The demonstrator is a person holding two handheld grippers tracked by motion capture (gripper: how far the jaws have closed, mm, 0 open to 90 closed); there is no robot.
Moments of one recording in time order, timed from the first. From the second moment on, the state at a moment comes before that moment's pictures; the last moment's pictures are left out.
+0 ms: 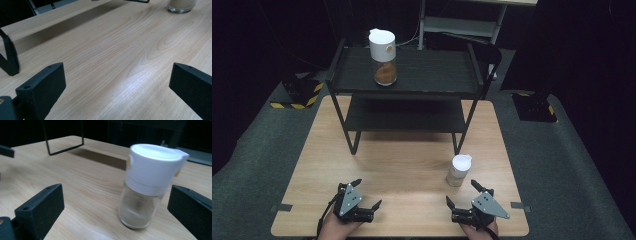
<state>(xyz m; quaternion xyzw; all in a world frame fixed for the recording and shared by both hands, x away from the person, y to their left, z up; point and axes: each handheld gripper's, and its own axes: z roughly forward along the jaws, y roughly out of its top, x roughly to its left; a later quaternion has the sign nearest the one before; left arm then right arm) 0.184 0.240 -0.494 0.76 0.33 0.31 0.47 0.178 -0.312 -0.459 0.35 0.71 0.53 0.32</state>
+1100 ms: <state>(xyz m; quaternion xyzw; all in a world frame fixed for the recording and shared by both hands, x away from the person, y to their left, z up) 0.181 0.241 -0.496 0.76 0.32 0.31 0.48 0.244 -0.315 -0.466 0.40 0.70 0.52 0.29</state>
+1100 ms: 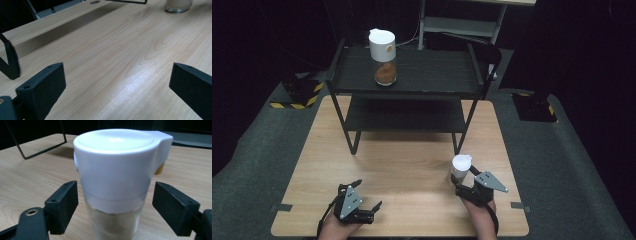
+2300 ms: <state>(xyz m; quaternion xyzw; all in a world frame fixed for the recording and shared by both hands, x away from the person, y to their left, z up) 0.183 0.244 -0.497 0.75 0.33 0.30 0.48 0.245 -0.302 -0.464 0.40 0.69 0.53 0.30</state>
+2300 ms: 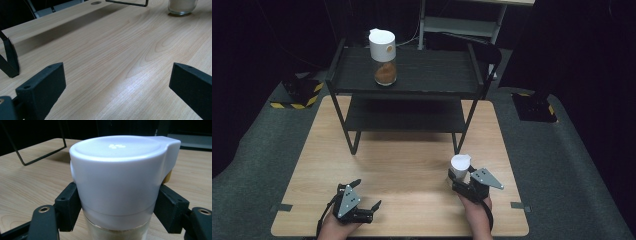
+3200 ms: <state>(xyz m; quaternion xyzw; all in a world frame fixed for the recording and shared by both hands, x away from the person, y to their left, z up) 0.184 0.247 -0.497 0.75 0.32 0.30 0.49 0.198 -0.292 -0.408 0.35 0.67 0.58 0.31</state>
